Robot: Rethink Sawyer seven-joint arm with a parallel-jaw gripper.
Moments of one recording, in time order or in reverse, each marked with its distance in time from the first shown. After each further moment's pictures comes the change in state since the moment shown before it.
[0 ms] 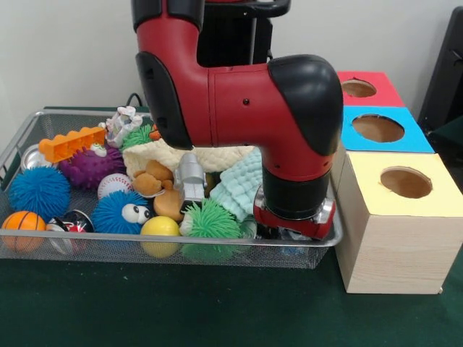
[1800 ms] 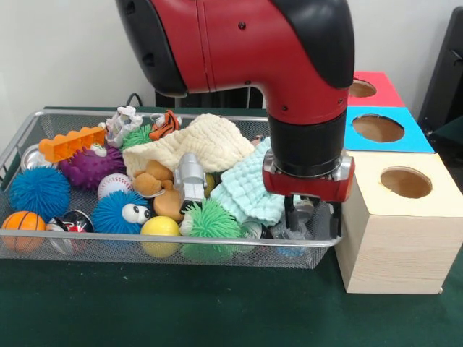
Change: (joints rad) arm -0.096 -0.166 0.162 0.100 -0.073 0.011 -0.005
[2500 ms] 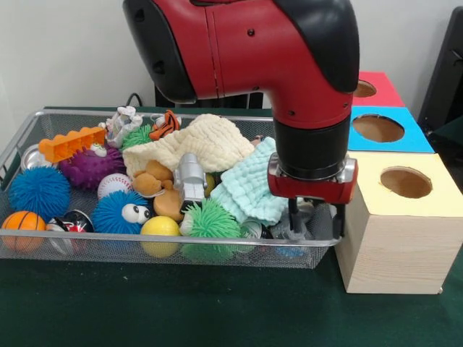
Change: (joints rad) arm -0.006 0.015 0.019 0.016 -0.039 -0.010 0.000
